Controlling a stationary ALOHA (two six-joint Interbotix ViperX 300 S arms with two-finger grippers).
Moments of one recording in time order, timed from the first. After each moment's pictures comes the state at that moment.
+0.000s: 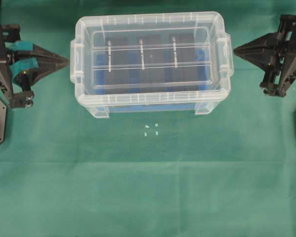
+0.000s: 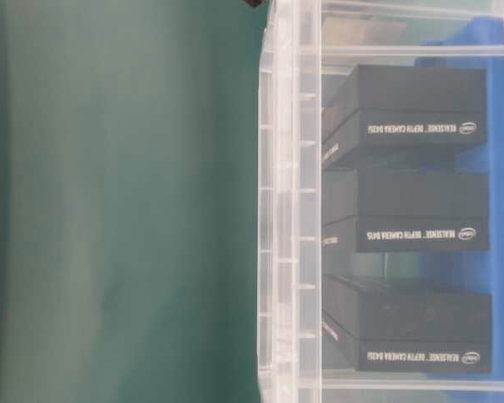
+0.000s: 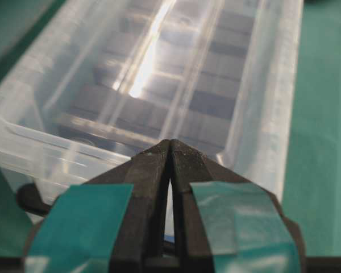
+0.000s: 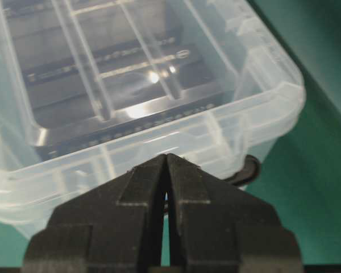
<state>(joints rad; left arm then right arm) 0.26 -0.83 1.08 0.00 0.06 -0.10 -0.37 -0.71 1.05 -0.03 0.11 0.13</state>
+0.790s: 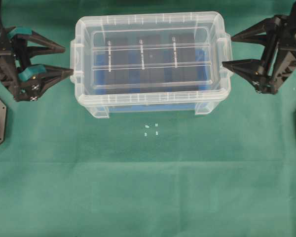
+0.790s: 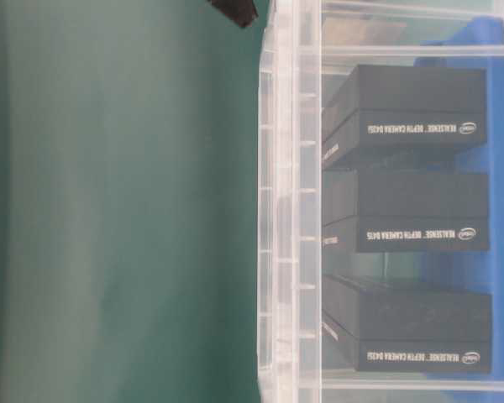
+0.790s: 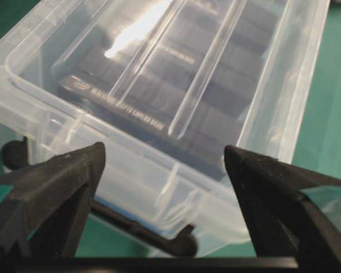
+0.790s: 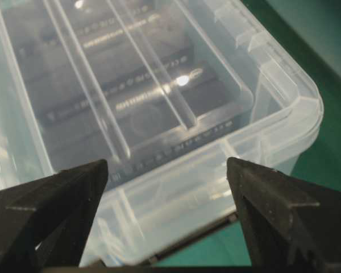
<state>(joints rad) 0.30 -0.78 1.04 0.00 0.12 -0.34 -0.36 -0.64 0.98 -0.01 0.11 0.33</state>
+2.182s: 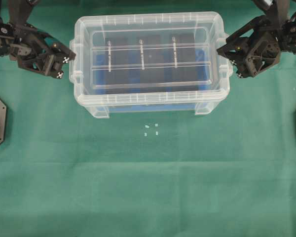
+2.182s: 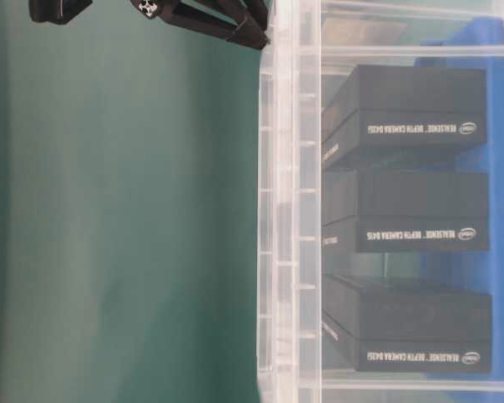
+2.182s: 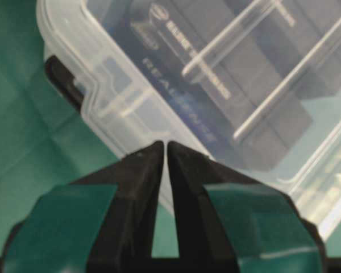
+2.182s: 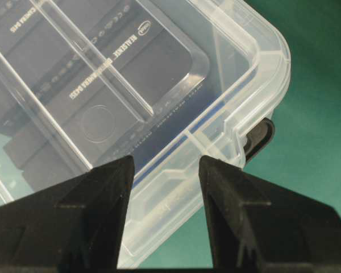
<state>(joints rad) 0.38 -0.55 0.77 0.00 0.57 -0.59 -0.38 -0.48 0.75 -0.03 0.50 0.56</state>
